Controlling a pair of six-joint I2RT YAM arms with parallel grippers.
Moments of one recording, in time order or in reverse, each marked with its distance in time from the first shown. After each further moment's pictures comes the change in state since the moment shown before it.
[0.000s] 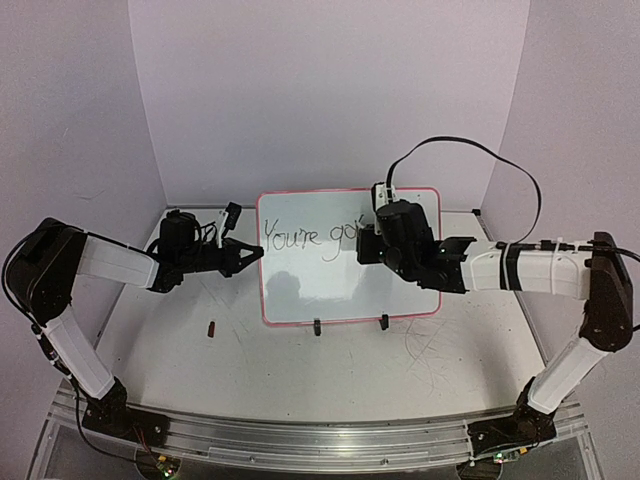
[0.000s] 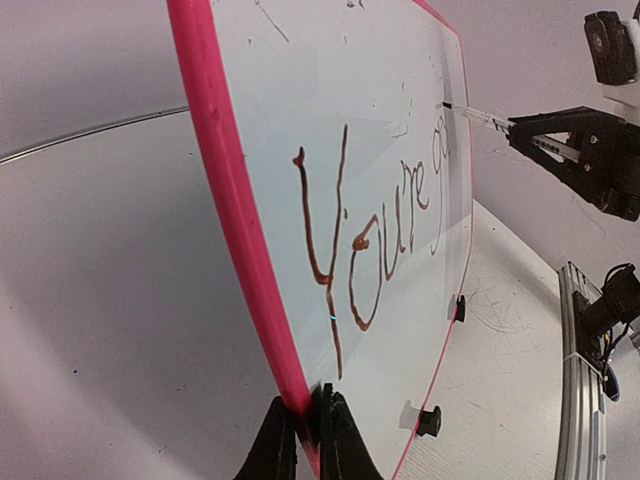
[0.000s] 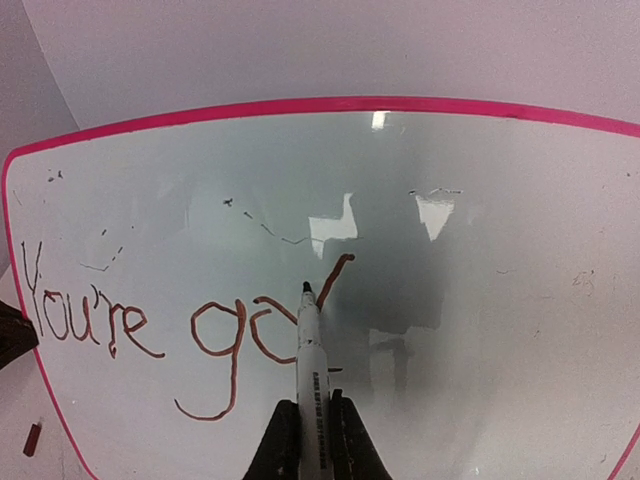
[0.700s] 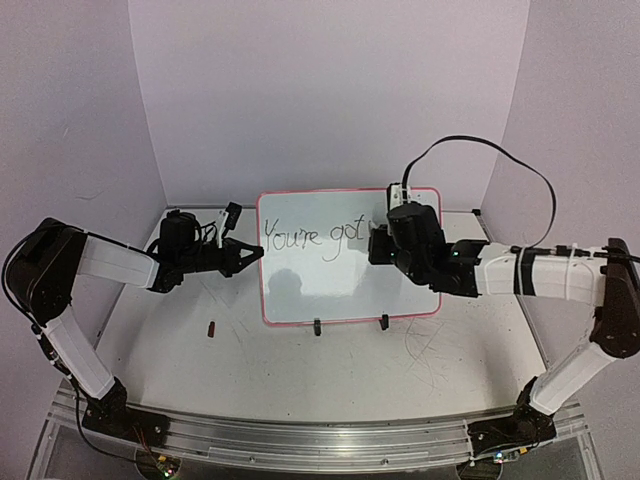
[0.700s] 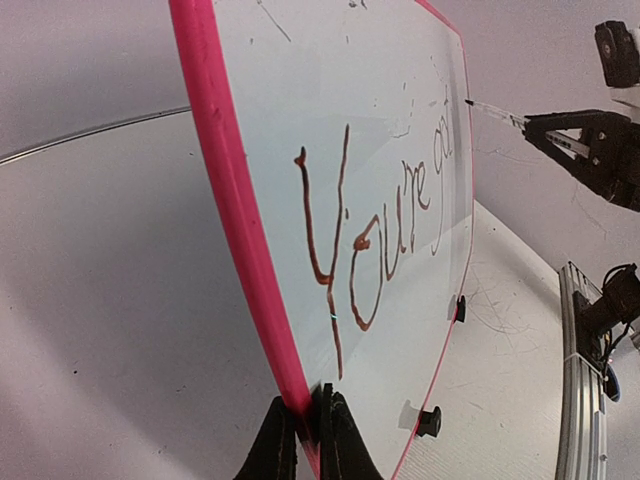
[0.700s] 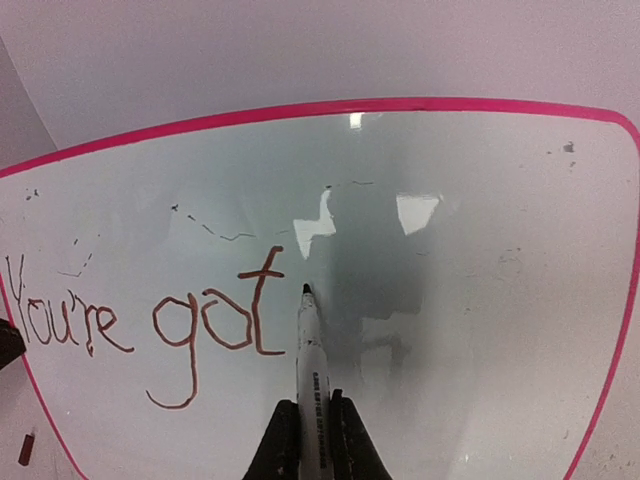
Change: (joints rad) left arm -0.002 0.000 0.000 0.000 -0.003 0.000; right arm 0.001 -0.076 -0.054 -0.030 0.067 0.043
